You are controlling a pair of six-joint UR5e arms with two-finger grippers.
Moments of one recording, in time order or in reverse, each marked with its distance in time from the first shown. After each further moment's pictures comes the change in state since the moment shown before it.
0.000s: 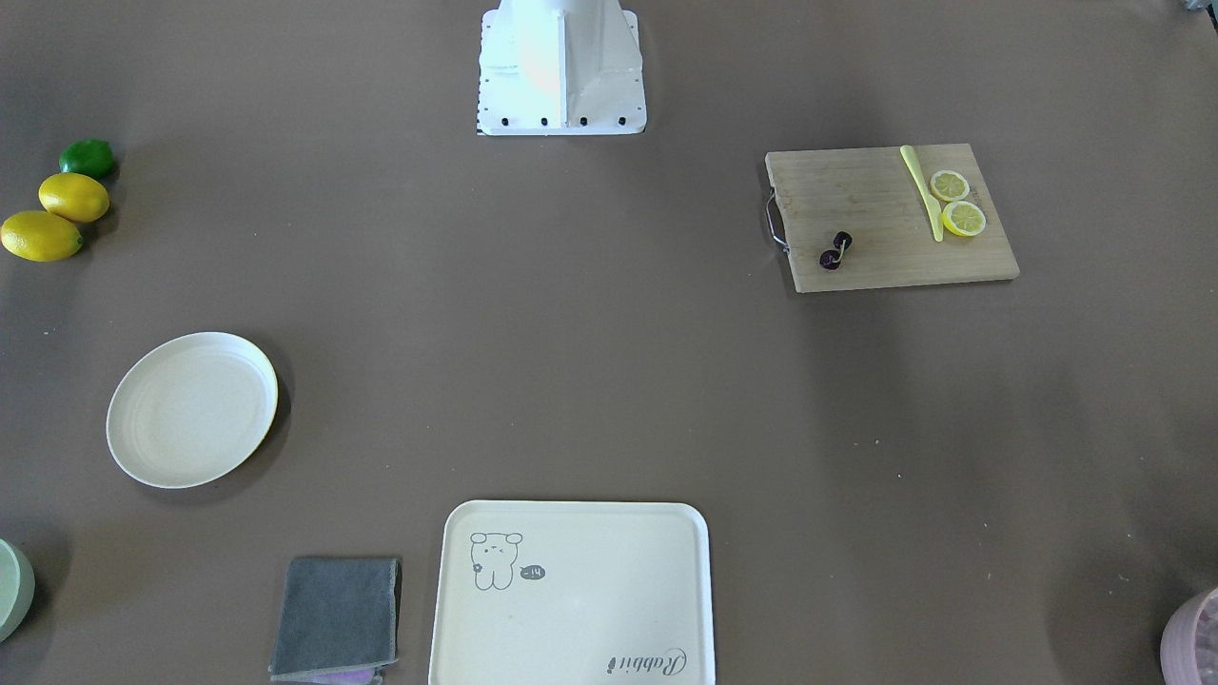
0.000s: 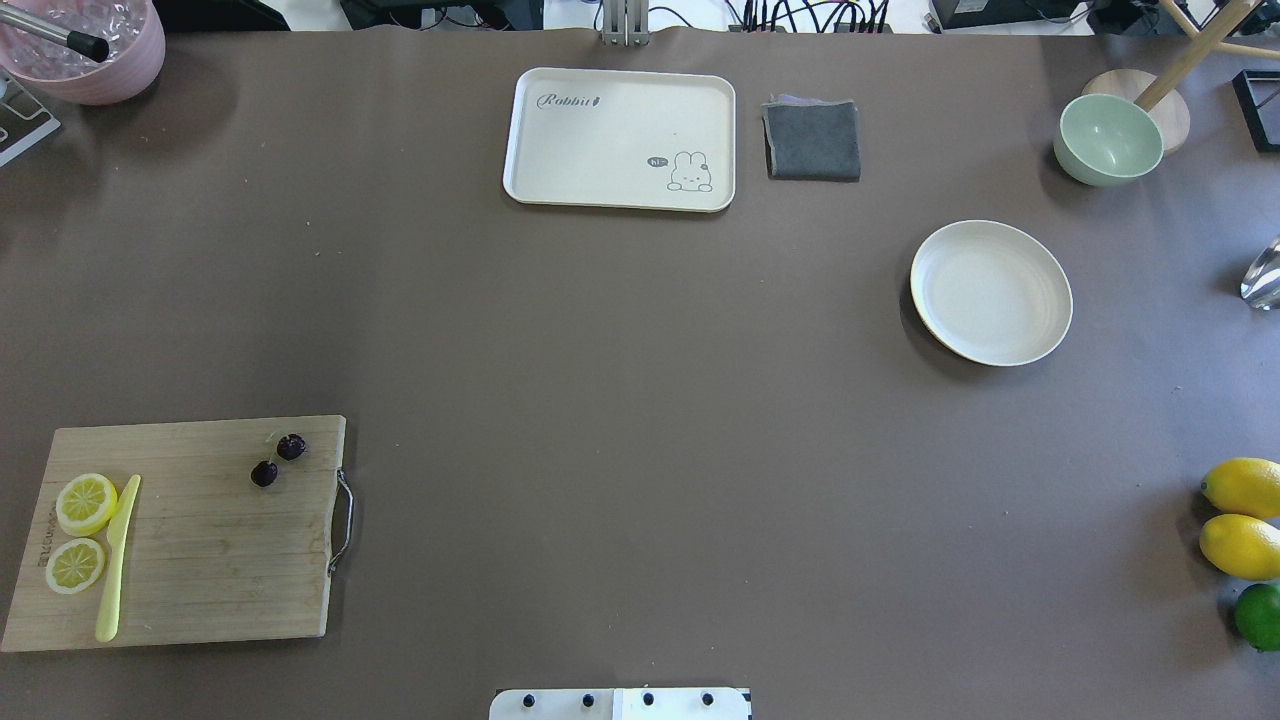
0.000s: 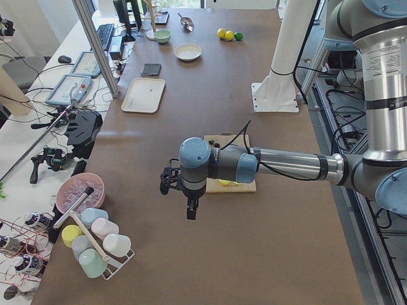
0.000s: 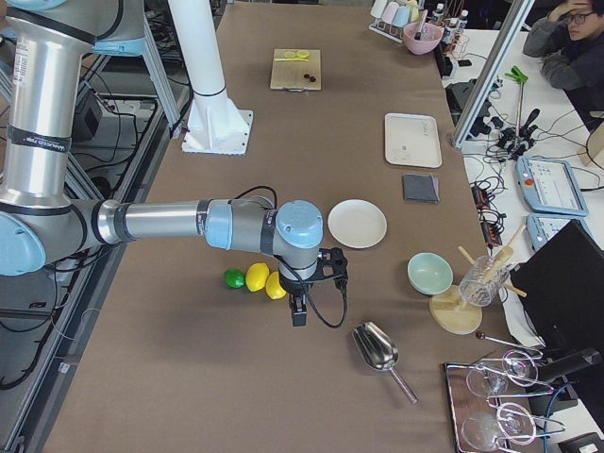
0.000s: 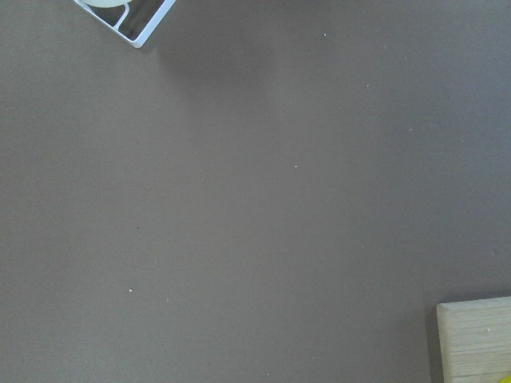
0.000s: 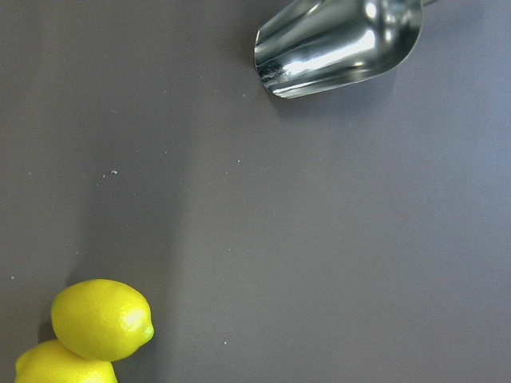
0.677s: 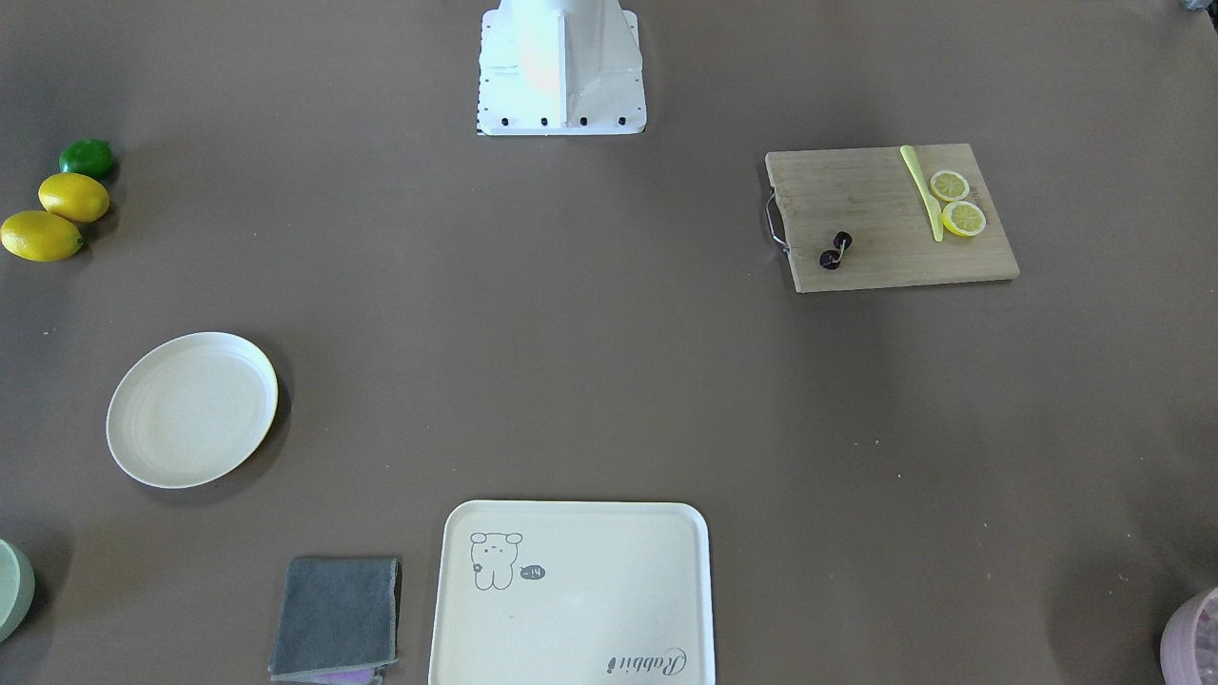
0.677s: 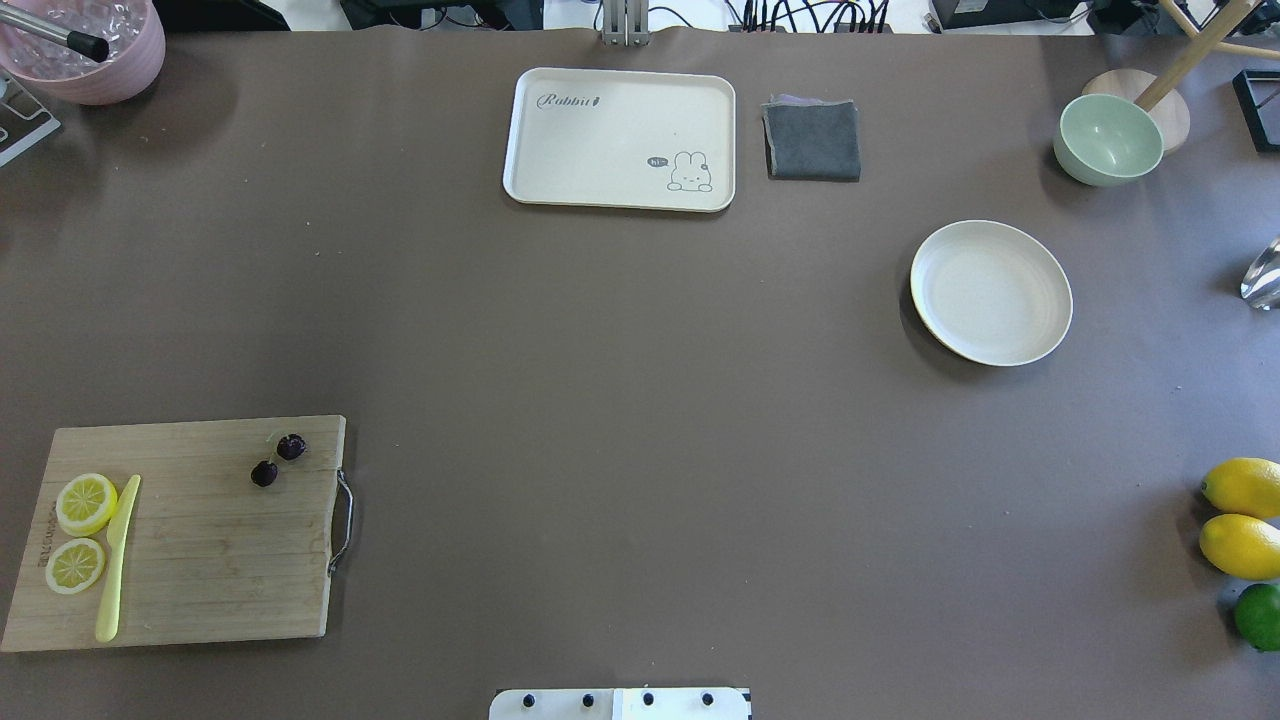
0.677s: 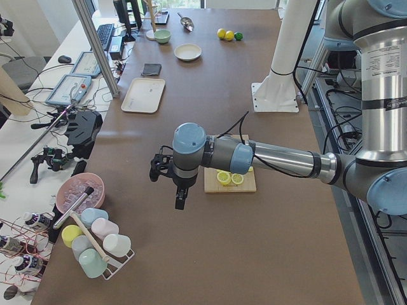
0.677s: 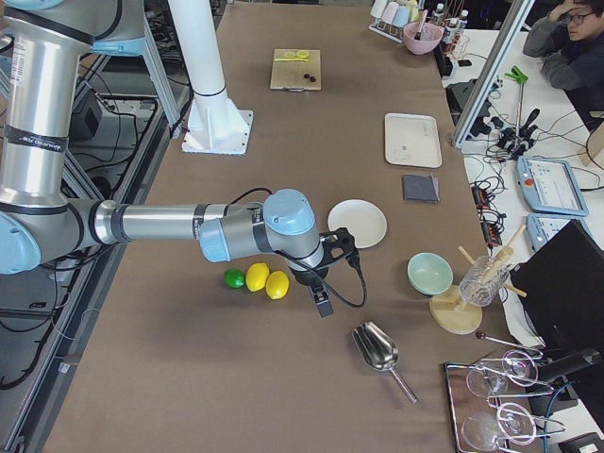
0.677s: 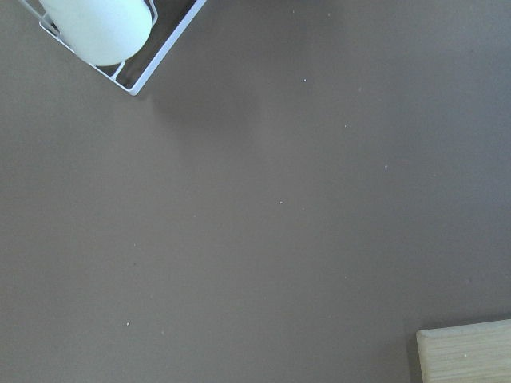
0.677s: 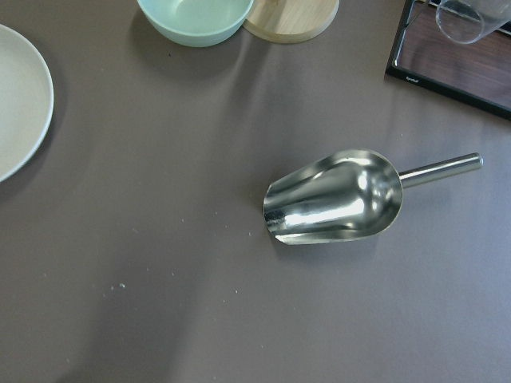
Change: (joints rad) left arm -0.057 -0.093 -0.019 -0.012 -0.004 -0.009; right arm 0.025 0.003 -0.018 0.361 0.027 0.112
